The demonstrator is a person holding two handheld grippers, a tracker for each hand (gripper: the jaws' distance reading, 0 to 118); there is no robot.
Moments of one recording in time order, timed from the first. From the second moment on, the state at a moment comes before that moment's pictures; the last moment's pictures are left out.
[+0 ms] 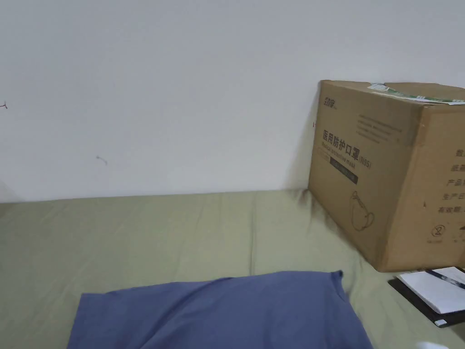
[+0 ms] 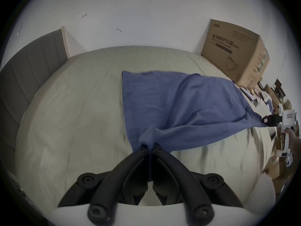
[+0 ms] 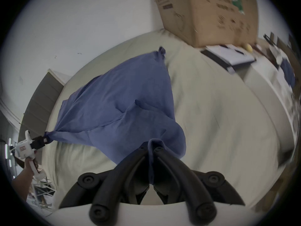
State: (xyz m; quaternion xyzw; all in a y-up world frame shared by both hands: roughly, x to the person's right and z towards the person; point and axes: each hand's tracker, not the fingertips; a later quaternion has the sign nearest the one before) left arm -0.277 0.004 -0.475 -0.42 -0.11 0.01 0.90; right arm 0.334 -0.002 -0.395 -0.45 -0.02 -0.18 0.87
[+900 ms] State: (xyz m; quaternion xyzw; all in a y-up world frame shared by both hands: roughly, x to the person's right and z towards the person) left arm -0.321 0.012 -0.282 -0.45 -0.12 0.04 0.88; right arm 0.305 0.009 -0.235 -0.43 -0.05 -0.12 0.89
